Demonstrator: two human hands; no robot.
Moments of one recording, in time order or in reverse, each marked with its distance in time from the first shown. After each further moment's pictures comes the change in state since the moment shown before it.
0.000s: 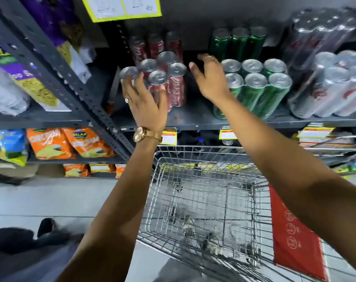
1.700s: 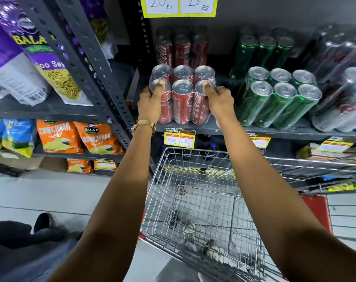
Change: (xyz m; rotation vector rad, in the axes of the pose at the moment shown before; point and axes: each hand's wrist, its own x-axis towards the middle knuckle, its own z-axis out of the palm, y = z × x) left_hand 0.050 -0.058 -0.020 -0.507 -0.260 -0.492; right_hand -0.029 -0.018 0.060 0.438 0.042 0.479
